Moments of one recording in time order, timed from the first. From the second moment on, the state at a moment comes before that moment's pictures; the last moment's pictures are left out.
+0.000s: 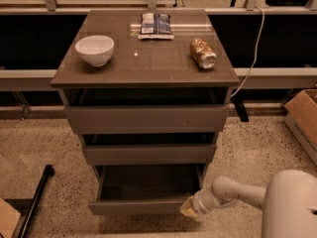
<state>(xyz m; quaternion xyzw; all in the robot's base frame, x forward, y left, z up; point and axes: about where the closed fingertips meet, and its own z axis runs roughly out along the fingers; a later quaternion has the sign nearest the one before) 0.493 -0.137 0.225 -0.52 0.80 0.24 0.18</state>
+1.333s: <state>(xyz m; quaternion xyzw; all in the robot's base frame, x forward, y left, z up) 0.572 -0.159 0.200 -0.51 0.80 0.22 0.22</state>
